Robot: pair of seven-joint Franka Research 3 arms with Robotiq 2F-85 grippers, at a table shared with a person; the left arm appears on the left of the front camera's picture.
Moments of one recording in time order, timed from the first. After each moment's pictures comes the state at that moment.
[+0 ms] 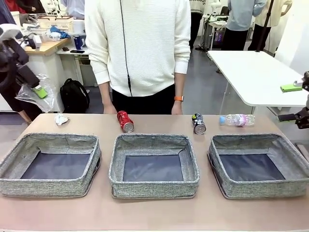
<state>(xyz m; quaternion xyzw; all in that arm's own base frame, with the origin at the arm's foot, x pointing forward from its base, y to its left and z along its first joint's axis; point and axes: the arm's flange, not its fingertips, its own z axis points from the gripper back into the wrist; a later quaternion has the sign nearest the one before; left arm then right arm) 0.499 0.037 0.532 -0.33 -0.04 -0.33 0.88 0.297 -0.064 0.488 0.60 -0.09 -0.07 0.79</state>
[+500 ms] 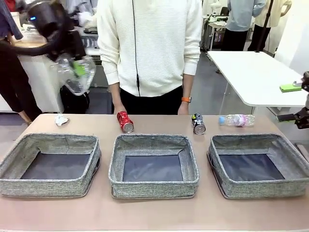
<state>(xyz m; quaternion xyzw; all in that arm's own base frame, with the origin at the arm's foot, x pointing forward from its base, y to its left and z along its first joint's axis) 0.455 -0.163 0.643 -0.25 0.11 -0.20 0.94 0.297 -0.065 0.488 0.60 -0.09 -0.07 0.79</state>
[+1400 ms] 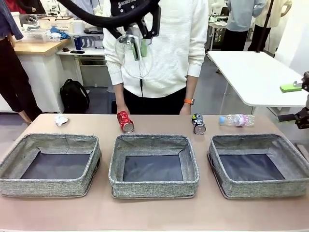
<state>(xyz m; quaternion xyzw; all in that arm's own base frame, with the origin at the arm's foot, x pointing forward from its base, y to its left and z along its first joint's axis) 0.411 -0.351 0.718 -0.14 0.13 -0.12 0.97 0.297 -0.065 0.488 0.60 -0.09 -0.07 0.80</state>
